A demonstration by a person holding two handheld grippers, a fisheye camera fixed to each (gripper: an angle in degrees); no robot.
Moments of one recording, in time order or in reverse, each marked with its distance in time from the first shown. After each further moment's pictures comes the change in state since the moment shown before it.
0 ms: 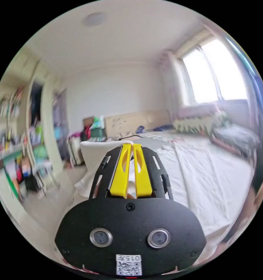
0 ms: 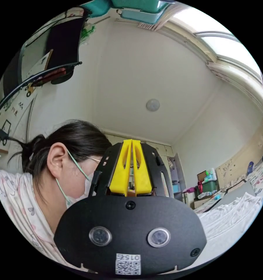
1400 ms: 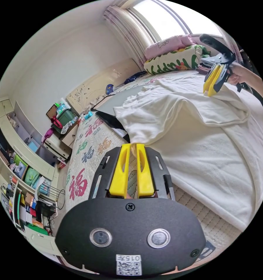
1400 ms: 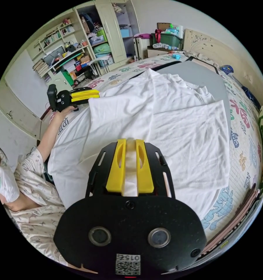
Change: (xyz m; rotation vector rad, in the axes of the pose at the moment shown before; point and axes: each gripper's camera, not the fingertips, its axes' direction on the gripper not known) left arm -0.381 -0.094 0.267 -0.415 -0.039 0.508; right arm 0.321 0.261 0.663 -1.627 0.363 0.296
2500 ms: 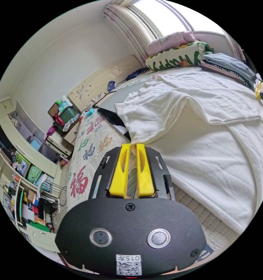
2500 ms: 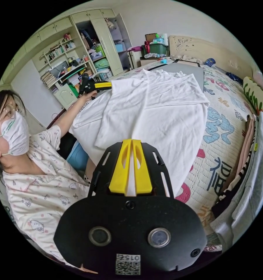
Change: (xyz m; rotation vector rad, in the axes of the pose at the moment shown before) left arm -0.071 0.198 0.036 -0.050 -0.025 -0.008; right arm -0.096 0.245 -0.084 0.124 -0.006 0.117
